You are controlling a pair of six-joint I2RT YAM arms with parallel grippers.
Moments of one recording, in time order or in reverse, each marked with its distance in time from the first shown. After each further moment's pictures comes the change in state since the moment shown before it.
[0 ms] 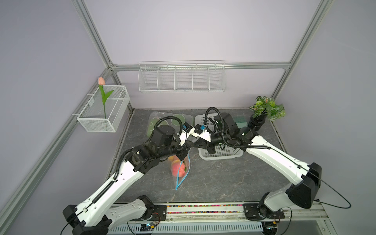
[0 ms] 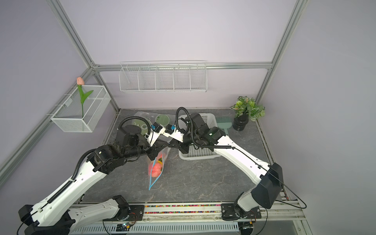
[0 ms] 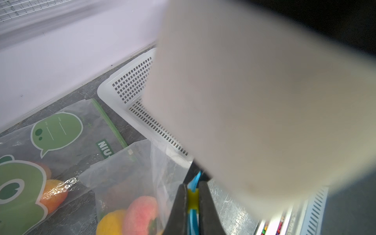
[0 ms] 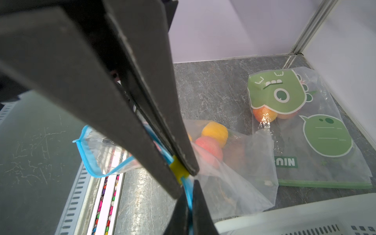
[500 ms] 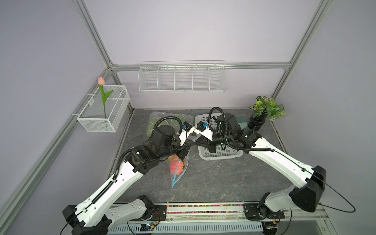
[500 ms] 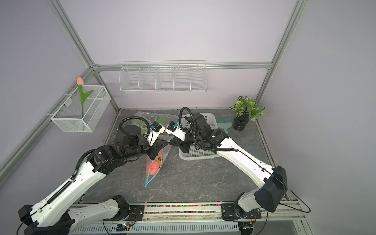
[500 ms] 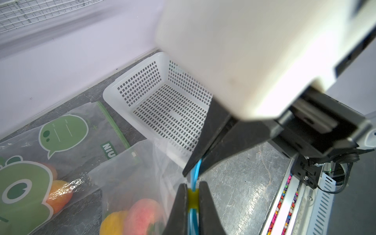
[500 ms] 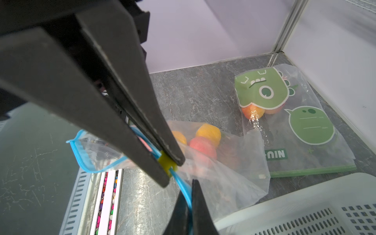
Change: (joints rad) left arm -0.006 -0.005 0.009 0.005 -0.040 -0.005; right arm -0.017 -0.051 -0.053 0.079 0.046 0.114
